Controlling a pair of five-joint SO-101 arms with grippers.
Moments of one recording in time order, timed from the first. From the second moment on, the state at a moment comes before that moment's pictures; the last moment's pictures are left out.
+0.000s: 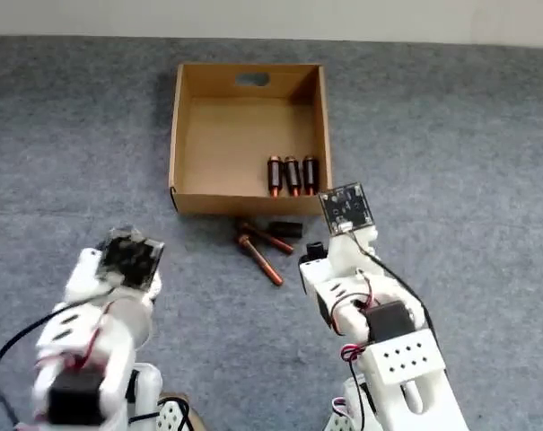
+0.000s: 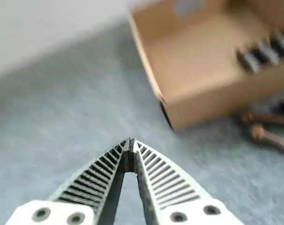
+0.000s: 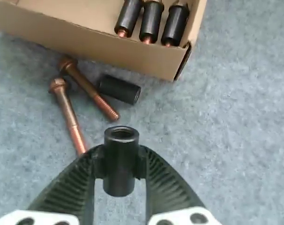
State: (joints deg) left arm -5.5 -101.8 66.2 68.6 -20.0; right arm -20.7 -64.4 70.9 48.0 3.4
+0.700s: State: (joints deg) left arm 12.6 -22.6 34.6 71.8 17.2; right arm -7.3 -65.1 71.7 44.2 -4.2
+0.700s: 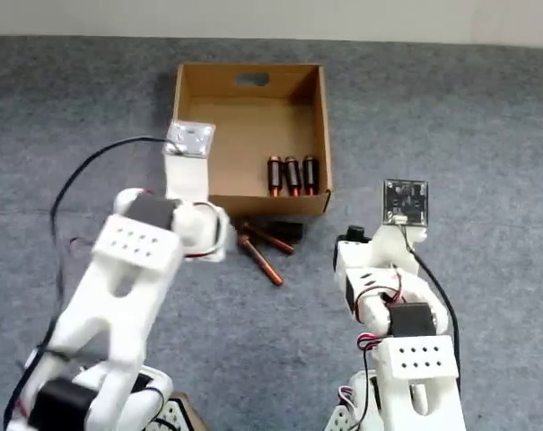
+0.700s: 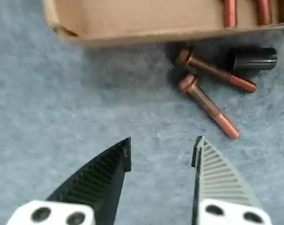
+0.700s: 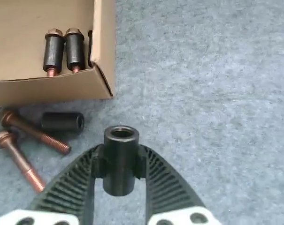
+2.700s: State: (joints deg) left arm 10.2 1.3 32.6 65.4 -4.0; right arm -7.0 -65.1 71.7 44.2 -4.2
